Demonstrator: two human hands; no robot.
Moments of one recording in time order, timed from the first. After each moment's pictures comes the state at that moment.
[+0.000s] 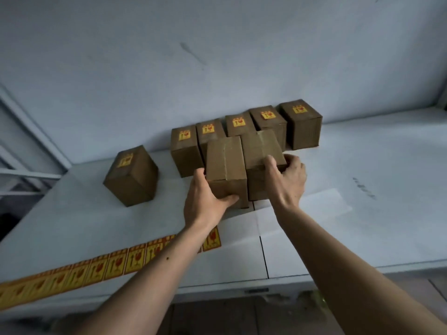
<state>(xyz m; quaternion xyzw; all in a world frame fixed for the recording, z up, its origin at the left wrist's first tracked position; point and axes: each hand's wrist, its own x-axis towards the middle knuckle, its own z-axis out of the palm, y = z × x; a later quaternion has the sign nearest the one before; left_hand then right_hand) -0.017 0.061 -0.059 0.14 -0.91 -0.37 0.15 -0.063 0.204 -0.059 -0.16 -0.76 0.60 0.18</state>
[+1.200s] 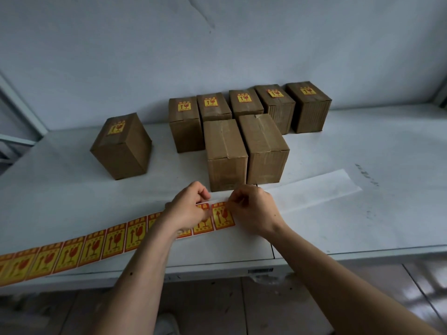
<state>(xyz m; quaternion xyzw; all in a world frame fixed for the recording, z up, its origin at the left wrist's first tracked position) 0.011 -0.003 -0.092 0.10 -0.91 -0.38 -0.12 -0.011 0.170 -0.115 0.13 -0.91 0.40 -0.02</state>
